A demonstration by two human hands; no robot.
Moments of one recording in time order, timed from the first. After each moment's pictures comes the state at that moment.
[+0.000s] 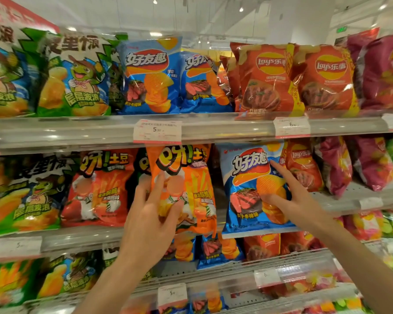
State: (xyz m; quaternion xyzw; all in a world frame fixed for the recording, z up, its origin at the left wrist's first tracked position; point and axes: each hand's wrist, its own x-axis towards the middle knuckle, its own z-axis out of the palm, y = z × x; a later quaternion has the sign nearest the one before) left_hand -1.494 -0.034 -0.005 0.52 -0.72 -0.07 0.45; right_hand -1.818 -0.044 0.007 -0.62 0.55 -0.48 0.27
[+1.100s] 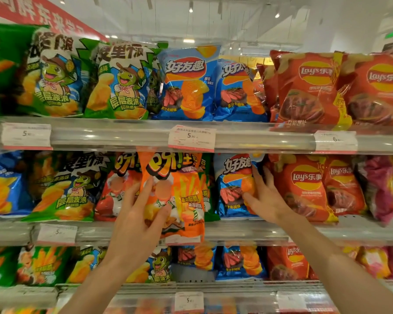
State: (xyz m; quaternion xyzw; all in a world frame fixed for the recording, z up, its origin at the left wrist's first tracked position) left_hand -1.432 -0.040 -0.011 0.56 -0.67 -0.06 0.49; right_hand -1.749 -0.157 -0.008 -0.72 0.63 -0.26 0.14
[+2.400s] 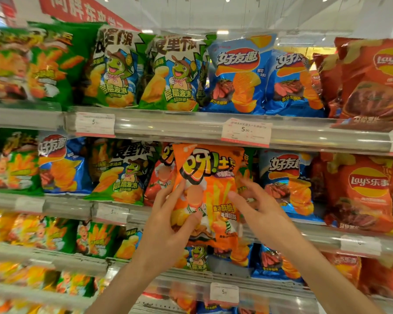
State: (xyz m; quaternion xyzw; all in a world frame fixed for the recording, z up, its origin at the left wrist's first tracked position) left_hand -1.393 -0.011 -0.026 0.51 -0.66 -0.17 0.53; right_hand -1.607 -0.056 0.018 -0.70 0.51 -0.39 0.30
